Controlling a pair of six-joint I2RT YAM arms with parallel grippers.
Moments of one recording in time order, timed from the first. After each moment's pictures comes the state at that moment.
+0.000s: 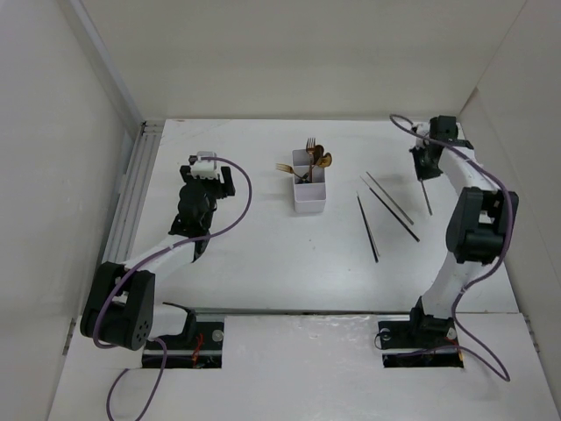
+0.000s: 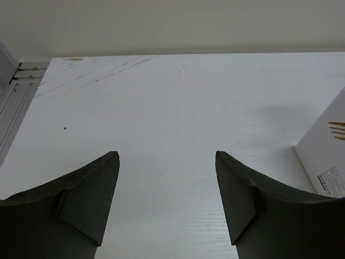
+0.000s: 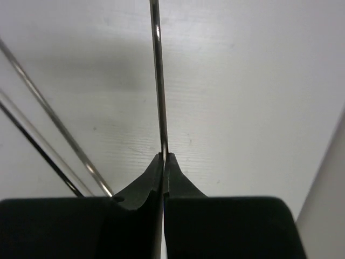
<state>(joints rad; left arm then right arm) -0.28 1.28 0.52 0.72 -0.21 -0.04 -0.14 1.96 1.54 -0.69 0.05 -0.33</state>
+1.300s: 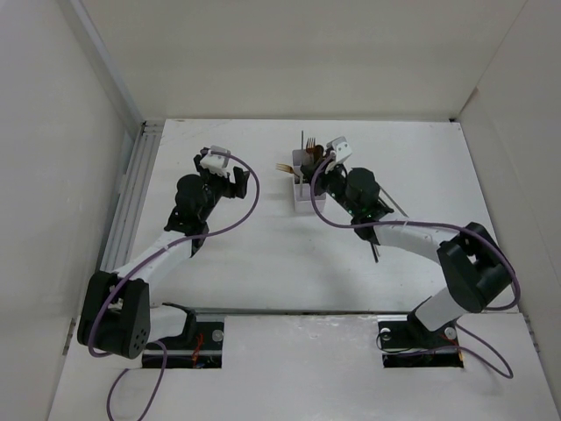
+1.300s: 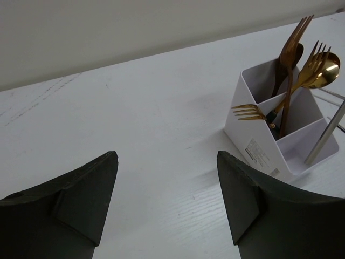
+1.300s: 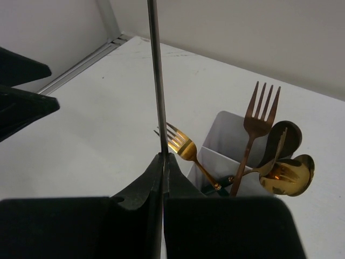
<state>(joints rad) -0.28 1.23 0.61 0.57 0.14 -0.02 0.61 1.53 0.84 0.71 -0.06 0.12</state>
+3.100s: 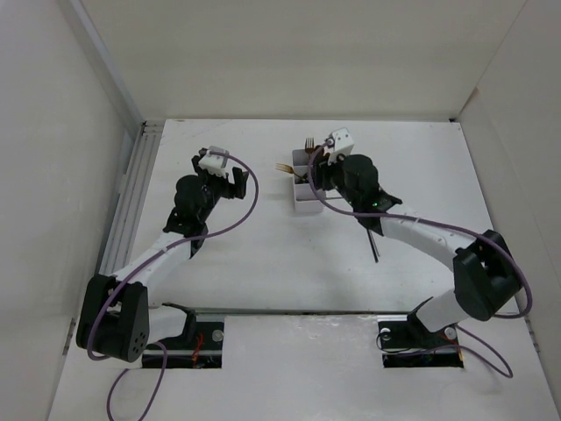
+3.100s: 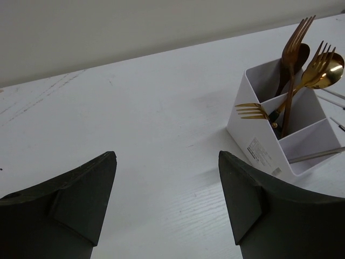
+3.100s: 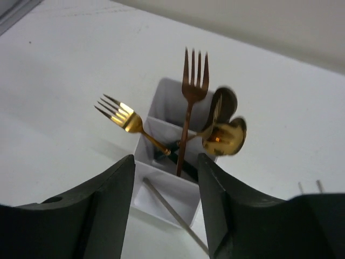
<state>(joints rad) -0.28 1.21 0.60 0.55 0.11 -0.02 0.61 1.49 0.92 0.38 0.17 0.06</state>
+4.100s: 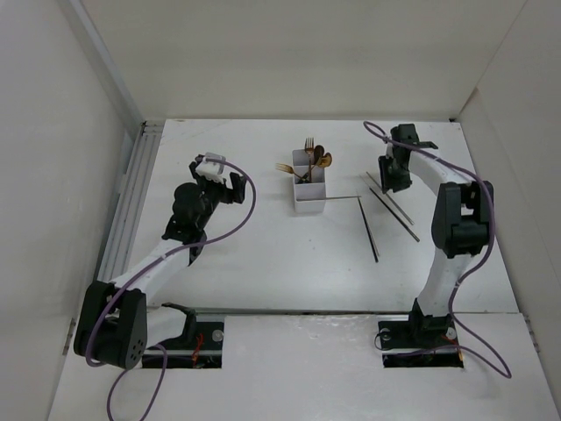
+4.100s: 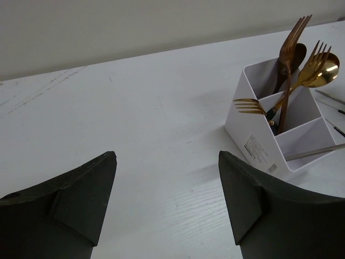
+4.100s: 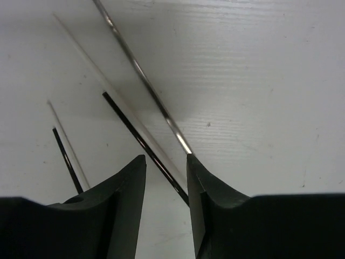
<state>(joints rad) -0.28 1.17 0.54 0.60 0.10 -0.05 0.06 1.94 1.48 -0.70 0.05 0.01</state>
